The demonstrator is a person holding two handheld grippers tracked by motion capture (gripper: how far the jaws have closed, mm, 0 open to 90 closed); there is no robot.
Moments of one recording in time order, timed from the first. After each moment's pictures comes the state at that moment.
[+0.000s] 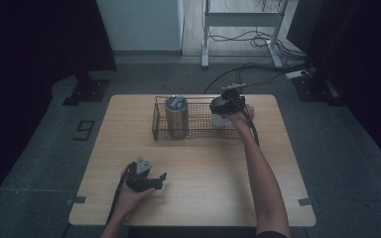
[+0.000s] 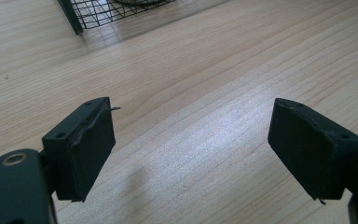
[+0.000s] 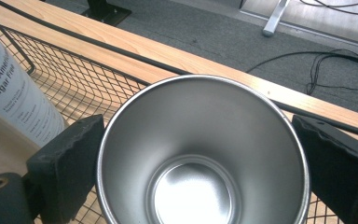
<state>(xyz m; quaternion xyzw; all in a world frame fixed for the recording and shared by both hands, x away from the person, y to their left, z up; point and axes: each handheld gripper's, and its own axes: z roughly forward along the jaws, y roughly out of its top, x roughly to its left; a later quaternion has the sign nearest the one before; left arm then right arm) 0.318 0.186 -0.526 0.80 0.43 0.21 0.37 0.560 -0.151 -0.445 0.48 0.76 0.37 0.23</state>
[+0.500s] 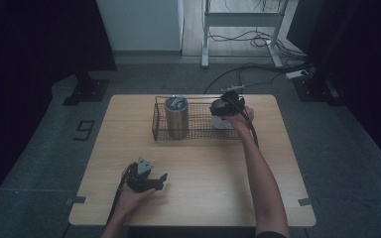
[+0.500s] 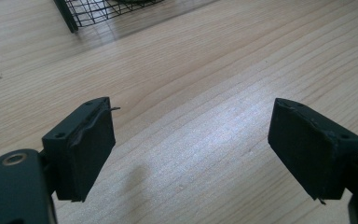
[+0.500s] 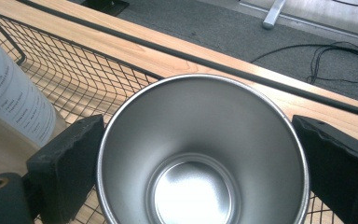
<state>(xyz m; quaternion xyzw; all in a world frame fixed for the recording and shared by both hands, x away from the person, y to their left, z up) 0.318 0.184 -0.528 0.80 0.43 0.21 0.36 0.561 -0.151 -0.456 0.48 0.77 0.36 0.23</state>
